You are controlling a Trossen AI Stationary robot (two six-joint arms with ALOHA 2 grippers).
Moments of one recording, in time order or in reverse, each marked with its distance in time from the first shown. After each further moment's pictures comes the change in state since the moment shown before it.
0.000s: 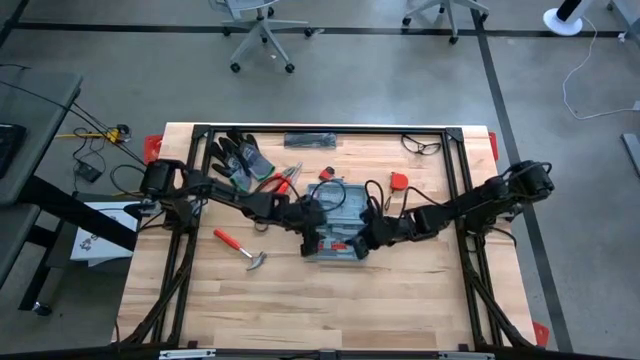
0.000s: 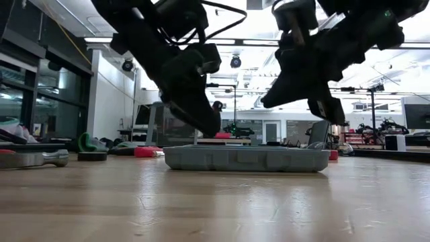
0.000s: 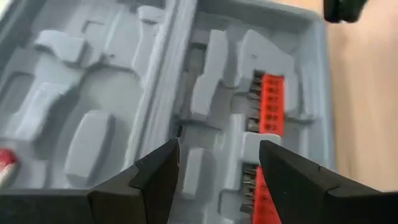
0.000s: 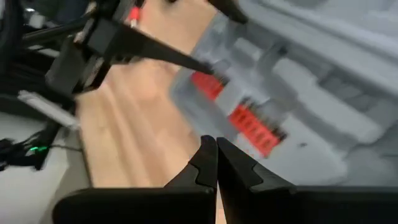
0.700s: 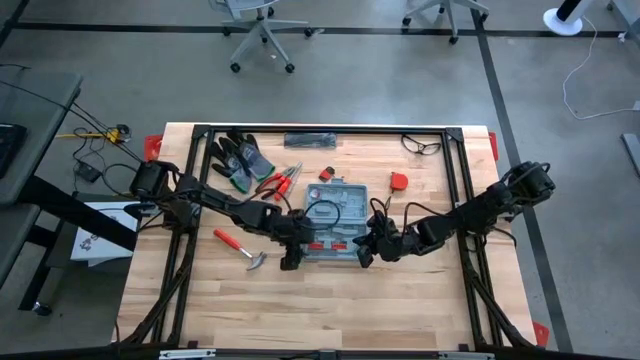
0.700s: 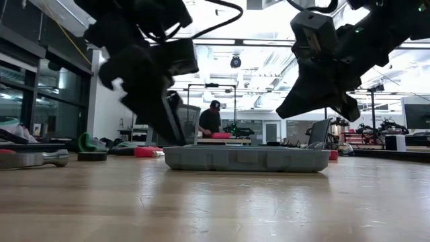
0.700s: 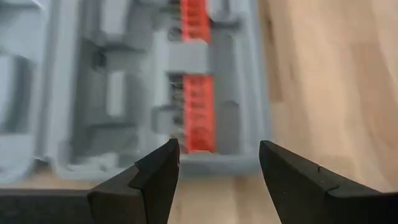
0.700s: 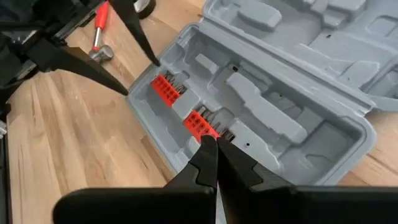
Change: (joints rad) left arm -0.097 -0.053 -0.065 -0.111 0.038 0.095; right arm 0.130 0.004 0.000 -0.128 0.324 -0.056
